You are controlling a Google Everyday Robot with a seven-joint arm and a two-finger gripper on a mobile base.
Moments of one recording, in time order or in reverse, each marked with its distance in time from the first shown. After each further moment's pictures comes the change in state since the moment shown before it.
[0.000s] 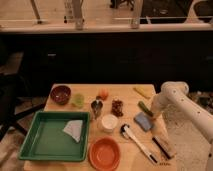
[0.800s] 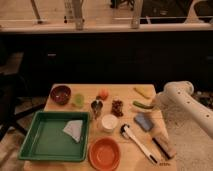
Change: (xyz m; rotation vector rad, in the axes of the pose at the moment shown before) arm -0.014 0.000 -0.052 0.109 0.027 0.006
